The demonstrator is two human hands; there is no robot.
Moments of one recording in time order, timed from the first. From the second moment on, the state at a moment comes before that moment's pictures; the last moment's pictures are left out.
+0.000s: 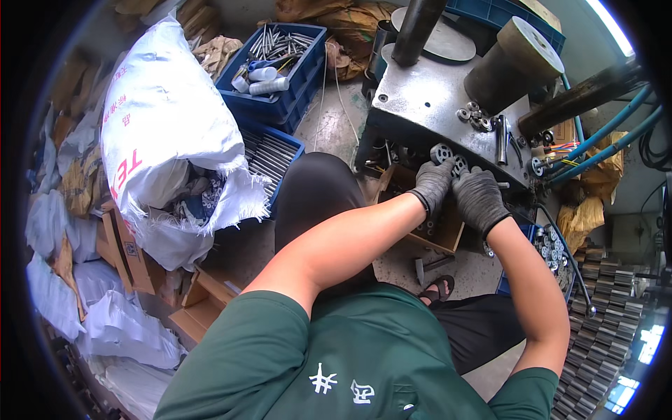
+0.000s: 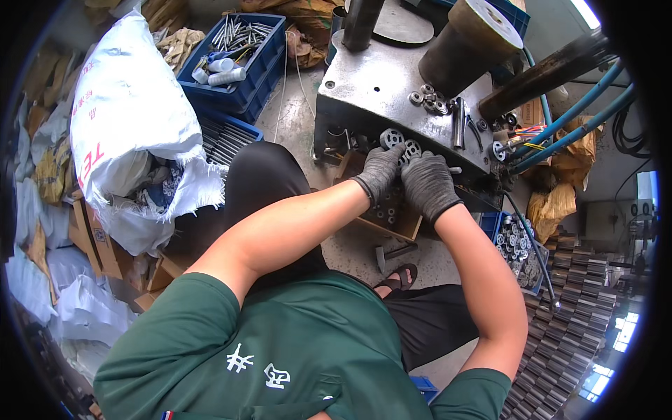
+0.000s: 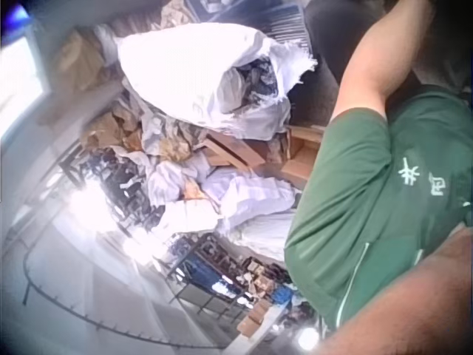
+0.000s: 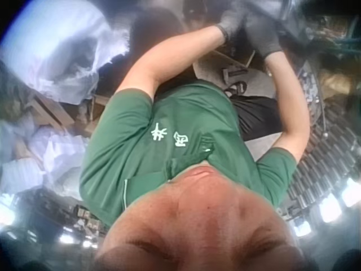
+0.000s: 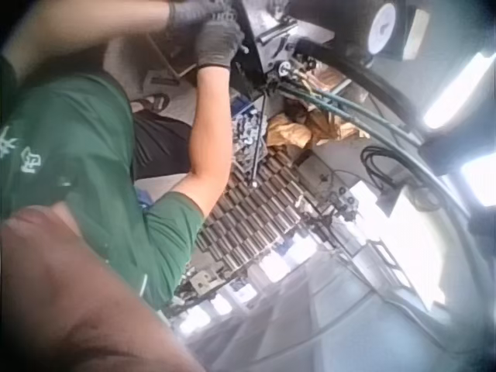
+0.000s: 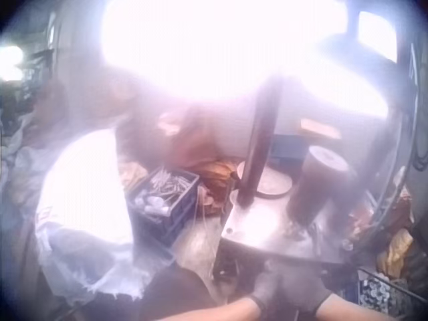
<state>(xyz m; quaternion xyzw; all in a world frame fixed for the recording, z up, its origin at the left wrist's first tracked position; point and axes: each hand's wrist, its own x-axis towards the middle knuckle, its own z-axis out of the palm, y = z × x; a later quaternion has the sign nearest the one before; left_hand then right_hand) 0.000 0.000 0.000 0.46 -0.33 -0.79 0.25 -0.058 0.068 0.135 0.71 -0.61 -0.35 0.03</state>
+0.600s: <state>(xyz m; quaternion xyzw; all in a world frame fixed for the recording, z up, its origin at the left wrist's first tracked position) 0.008 0.005 0.019 0.48 -0.40 -0.74 0.26 -0.065 0.136 -0.004 0.25 -0.69 0.60 -0.32</state>
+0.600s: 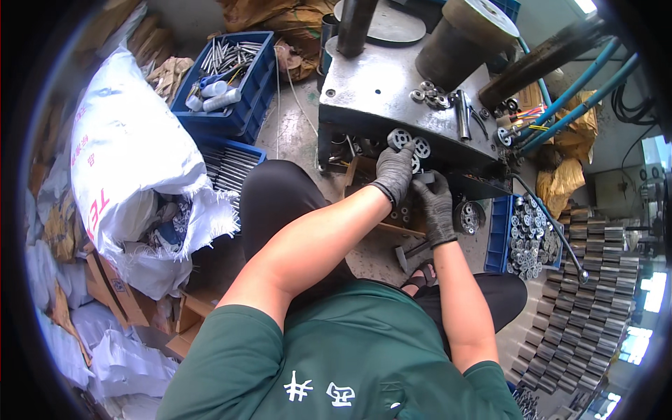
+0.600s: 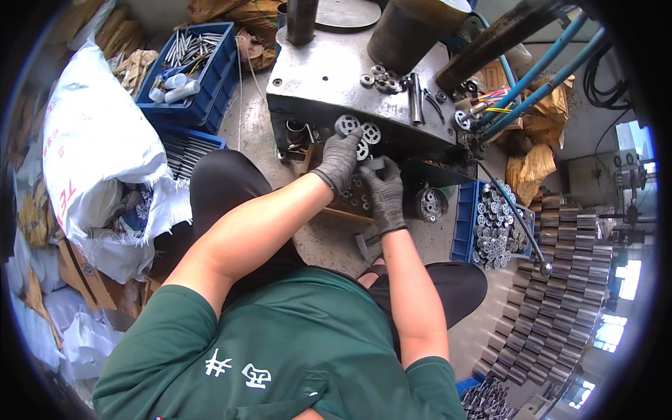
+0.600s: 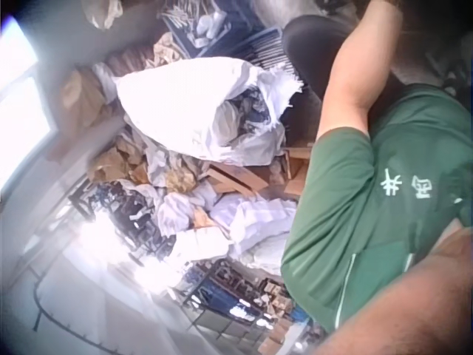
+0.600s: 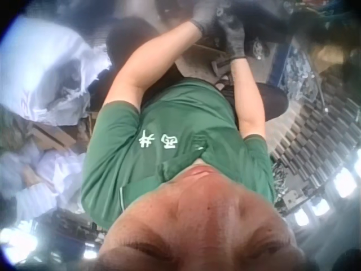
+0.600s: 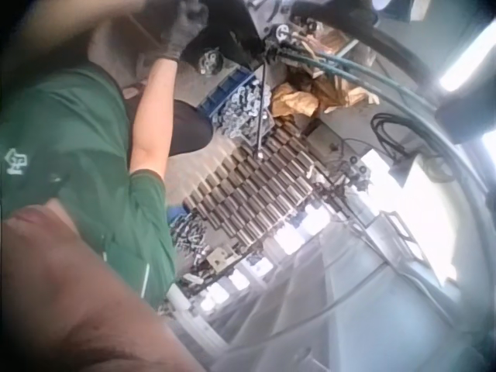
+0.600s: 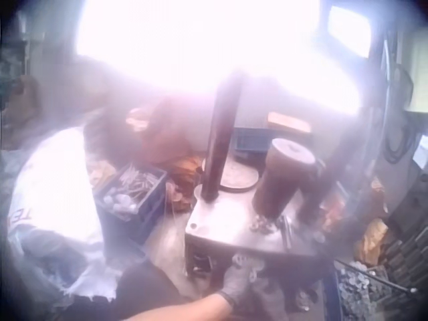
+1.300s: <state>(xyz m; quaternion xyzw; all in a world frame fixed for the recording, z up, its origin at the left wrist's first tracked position) 0.011 0.006 0.014 0.38 -0.24 -0.85 0.28 -0.051 0.162 0.032 0.10 -0.64 0.65 -0.40</state>
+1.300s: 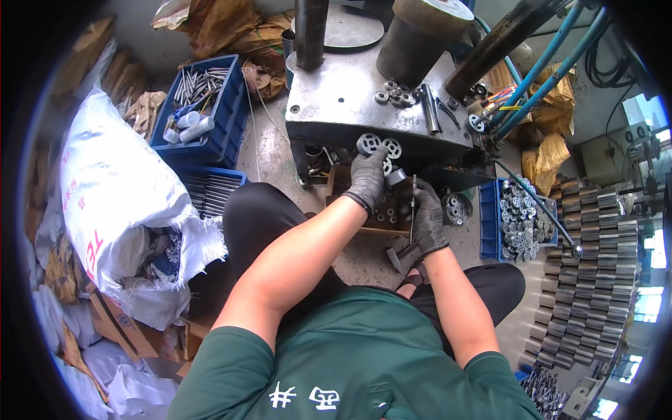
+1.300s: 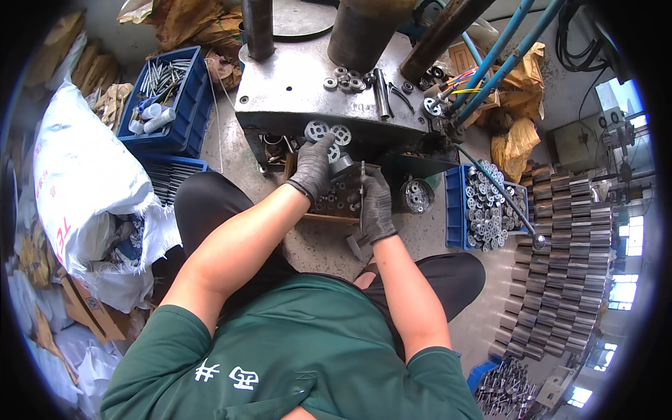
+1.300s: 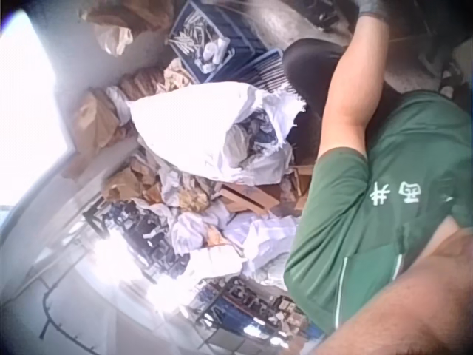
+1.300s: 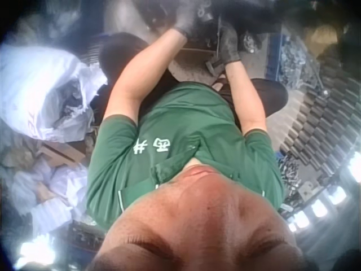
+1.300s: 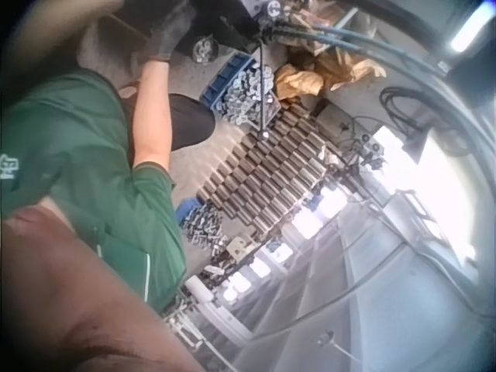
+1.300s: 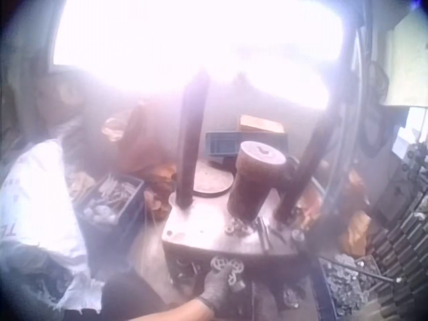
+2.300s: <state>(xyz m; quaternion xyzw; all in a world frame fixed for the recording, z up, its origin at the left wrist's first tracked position) 0.012 0.002 0.006 0.42 -0.37 -0.76 0.32 -0.033 0.119 0.037 0.17 -0.69 0.59 -0.37</state>
